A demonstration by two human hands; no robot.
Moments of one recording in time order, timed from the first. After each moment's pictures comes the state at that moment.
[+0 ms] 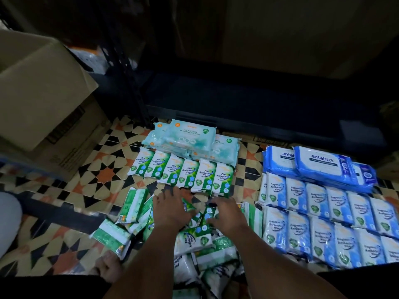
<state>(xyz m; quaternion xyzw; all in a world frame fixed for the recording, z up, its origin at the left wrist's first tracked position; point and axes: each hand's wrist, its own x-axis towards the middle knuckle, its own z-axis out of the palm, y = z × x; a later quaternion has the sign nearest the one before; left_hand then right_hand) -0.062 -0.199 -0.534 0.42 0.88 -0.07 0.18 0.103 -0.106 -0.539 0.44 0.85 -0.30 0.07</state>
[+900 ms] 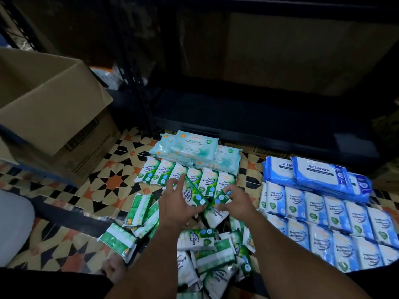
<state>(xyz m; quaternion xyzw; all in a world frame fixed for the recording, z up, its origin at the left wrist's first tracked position) -0.059 -0.200 -0.493 0.40 0.88 0.21 0.15 0.106 -0.067 -0.509 0.47 0.70 -0.53 -0.07</state>
